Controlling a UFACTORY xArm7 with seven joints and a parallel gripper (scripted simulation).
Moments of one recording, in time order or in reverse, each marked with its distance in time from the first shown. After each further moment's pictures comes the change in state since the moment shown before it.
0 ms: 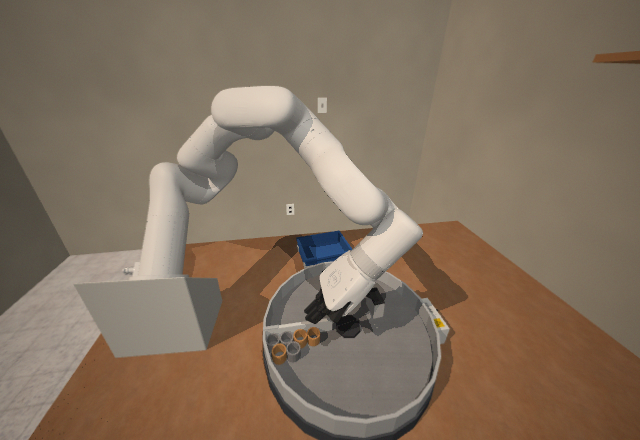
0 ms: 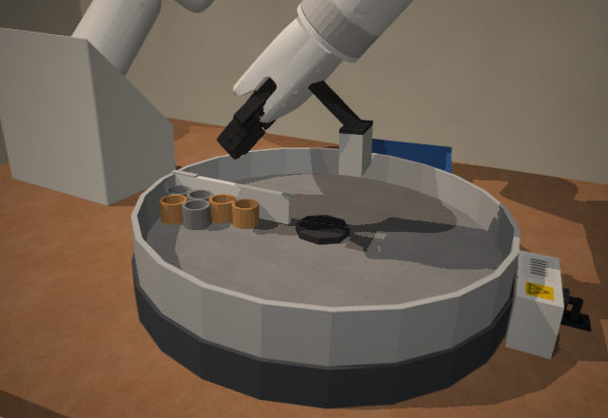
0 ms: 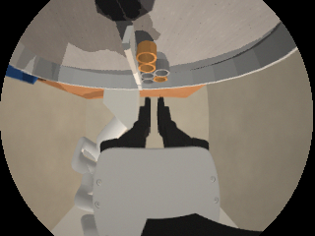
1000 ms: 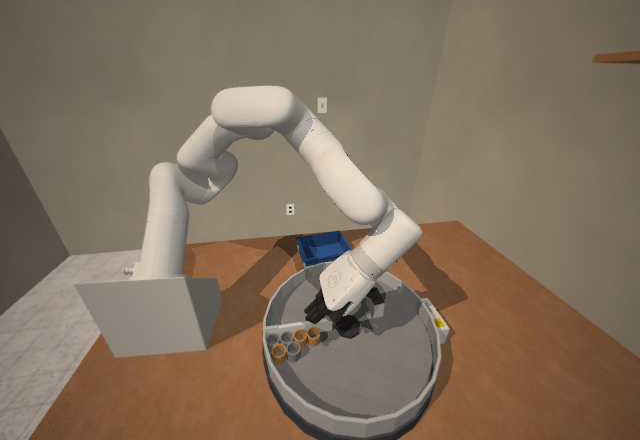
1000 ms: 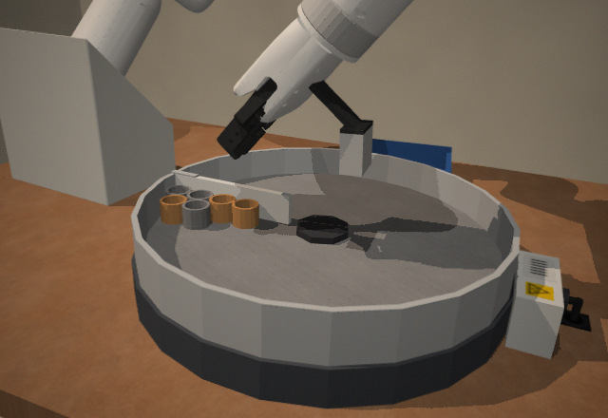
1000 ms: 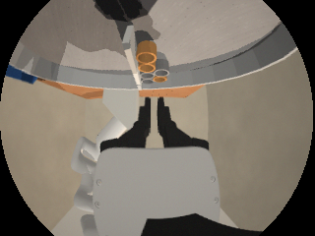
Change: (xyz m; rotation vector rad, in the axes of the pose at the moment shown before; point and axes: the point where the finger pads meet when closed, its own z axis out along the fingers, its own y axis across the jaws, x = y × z) arm 0.000 0.000 0.000 -0.005 0.000 -0.005
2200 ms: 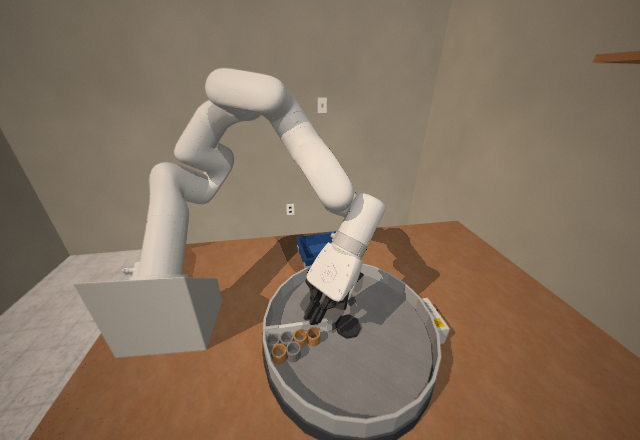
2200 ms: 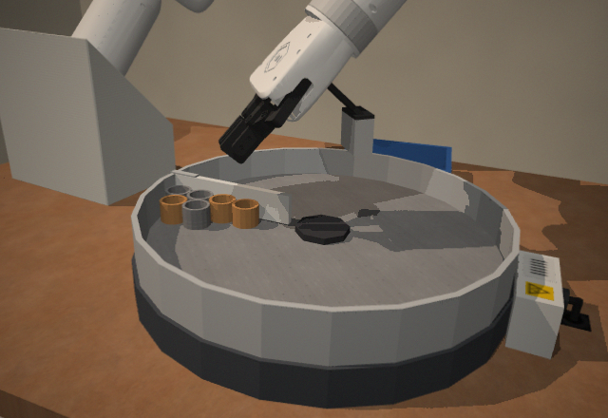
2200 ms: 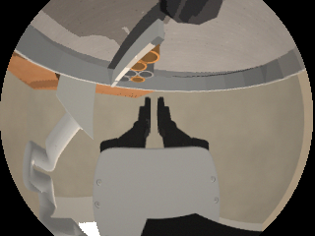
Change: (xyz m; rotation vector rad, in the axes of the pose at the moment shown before) arm 0.002 -0.001 0.004 -0.403 -0.012 -0.493
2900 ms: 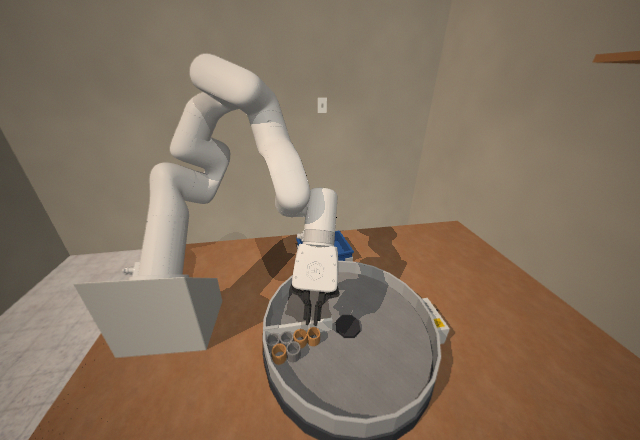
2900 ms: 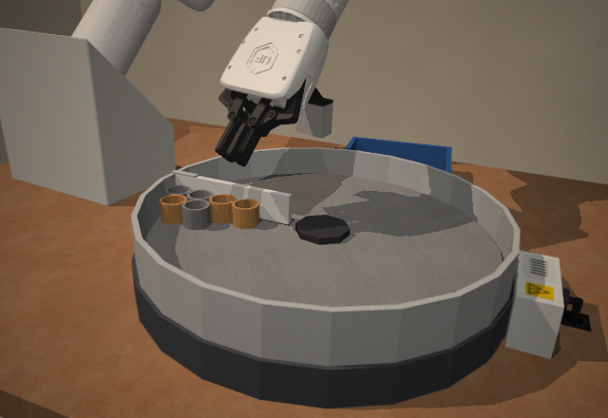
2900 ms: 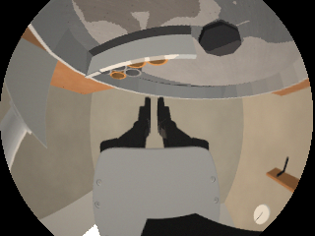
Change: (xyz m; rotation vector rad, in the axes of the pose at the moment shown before) arm 0.002 -0.005 0.006 -0.424 0.001 -0.508
